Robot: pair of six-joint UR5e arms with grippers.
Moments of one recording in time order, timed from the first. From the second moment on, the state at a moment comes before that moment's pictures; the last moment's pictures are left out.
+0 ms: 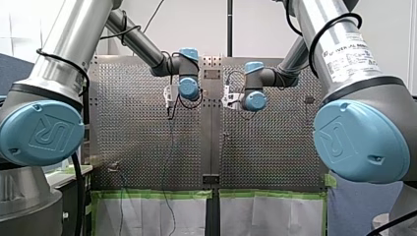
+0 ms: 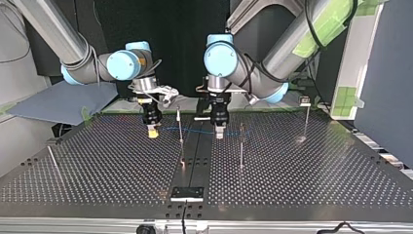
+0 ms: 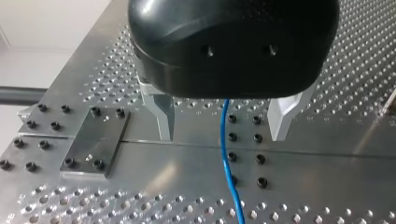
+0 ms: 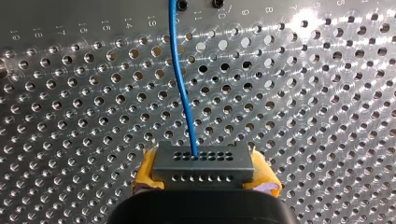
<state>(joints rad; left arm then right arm) -0.54 -1.92 -1.63 -2.70 -2.09 -1.62 2.11 -1.07 1.55 -0.52 1.61 1.67</state>
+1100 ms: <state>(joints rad) -0.54 -1.99 -1.54 -2.73 -2.15 -1.63 2.12 -1.07 1.55 -0.51 1.61 1.67</state>
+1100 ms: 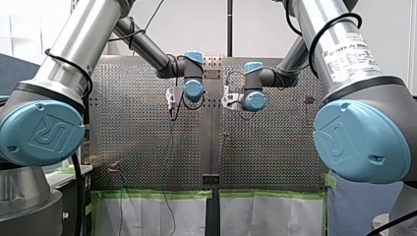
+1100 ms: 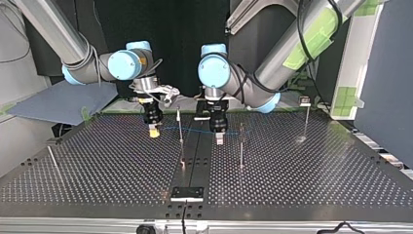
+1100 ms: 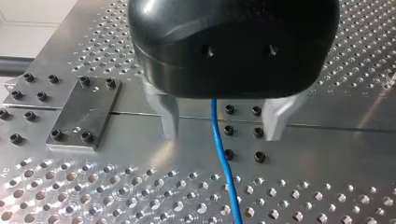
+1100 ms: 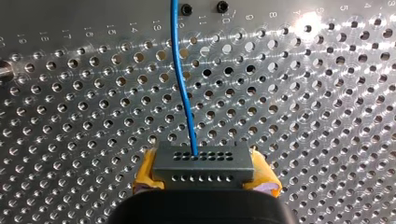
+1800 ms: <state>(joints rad) -0.54 -1.99 -1.56 -2.72 -2.19 -1.62 2.12 -1.07 1.55 -0.50 1.61 1.67</state>
